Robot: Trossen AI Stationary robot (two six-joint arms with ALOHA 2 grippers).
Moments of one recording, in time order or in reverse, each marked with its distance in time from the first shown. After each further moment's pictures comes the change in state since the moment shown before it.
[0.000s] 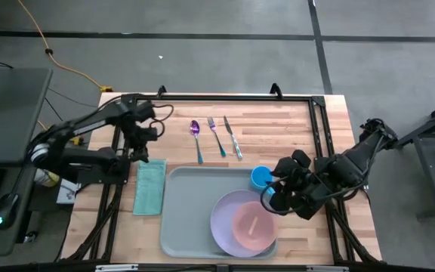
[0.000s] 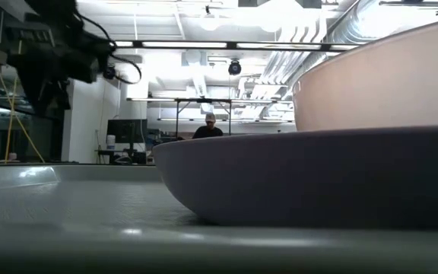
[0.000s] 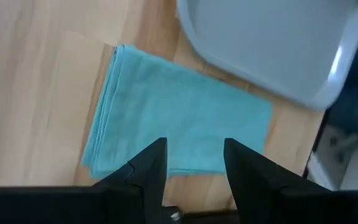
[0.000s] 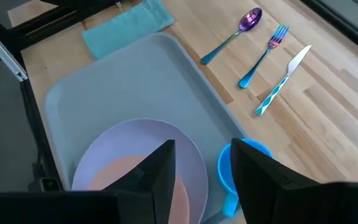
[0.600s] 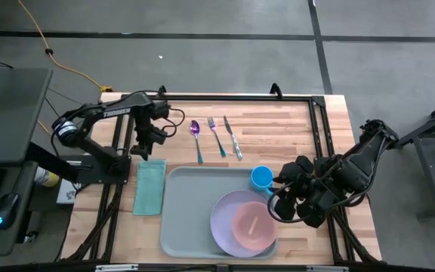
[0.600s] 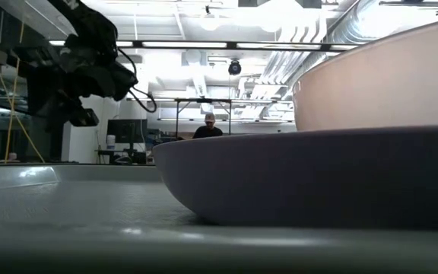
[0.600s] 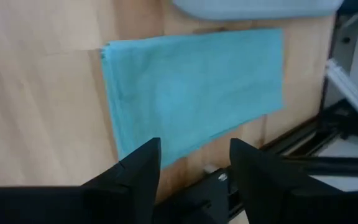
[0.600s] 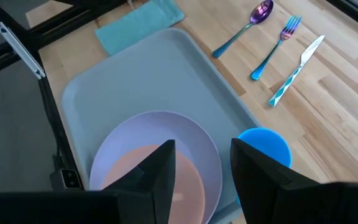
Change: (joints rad) left arm 0.000 0.363 0.134 -0.084 -0.094 0.495; right arm 0.064 0.000 0.000 -0.002 0.009 0.077
